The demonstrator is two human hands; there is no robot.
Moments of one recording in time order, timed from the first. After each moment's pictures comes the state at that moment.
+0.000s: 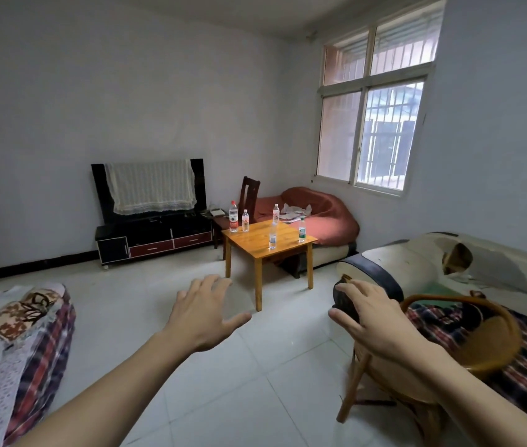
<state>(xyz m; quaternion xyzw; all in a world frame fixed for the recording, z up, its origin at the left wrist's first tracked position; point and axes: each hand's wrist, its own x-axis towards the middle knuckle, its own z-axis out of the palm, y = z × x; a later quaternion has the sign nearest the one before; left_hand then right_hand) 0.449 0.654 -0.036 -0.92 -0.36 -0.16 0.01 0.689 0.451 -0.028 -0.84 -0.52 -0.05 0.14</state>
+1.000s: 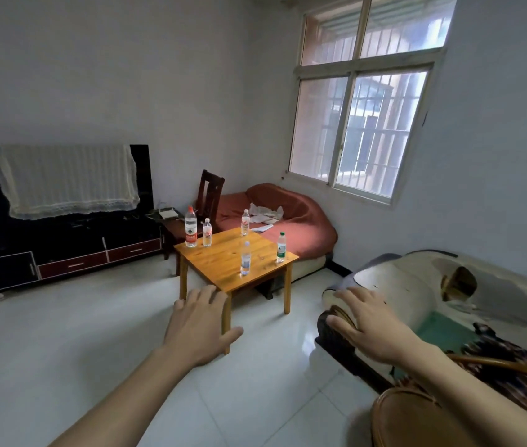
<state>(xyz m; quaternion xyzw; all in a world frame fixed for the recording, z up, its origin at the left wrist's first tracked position) 0.766 1.140 -0.077 -0.94 -0.30 -0.15 -0.02 0.976 0.900 -0.030 -0.87 -0.47 -0.04 0.10</state>
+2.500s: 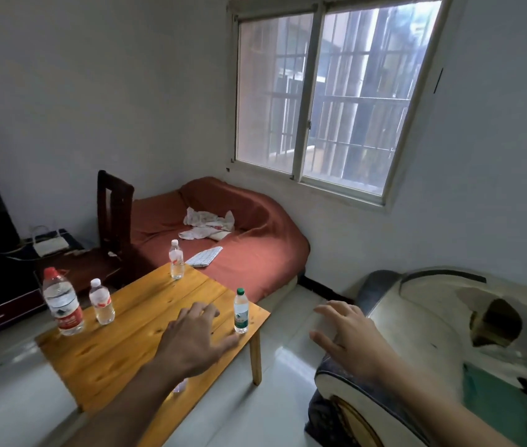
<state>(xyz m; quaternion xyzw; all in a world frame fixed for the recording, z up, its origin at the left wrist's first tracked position) 1.444 1.635 -0.135 -0.96 -0.22 -0.07 -0.15 1.588 1.364 -0.101 -0.92 -0.38 0.00 0.11</state>
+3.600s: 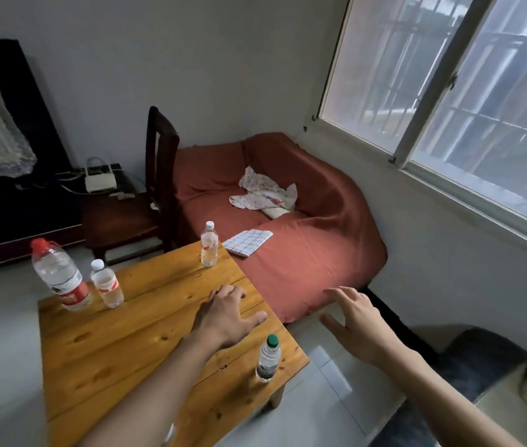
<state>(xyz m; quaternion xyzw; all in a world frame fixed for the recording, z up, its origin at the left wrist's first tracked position) 1.758 1.857 -0.232 -0.88 -0.38 -0.04 -0.28 1.940 1.661 -0.172 -0.87 -0.47 0.09 0.10</state>
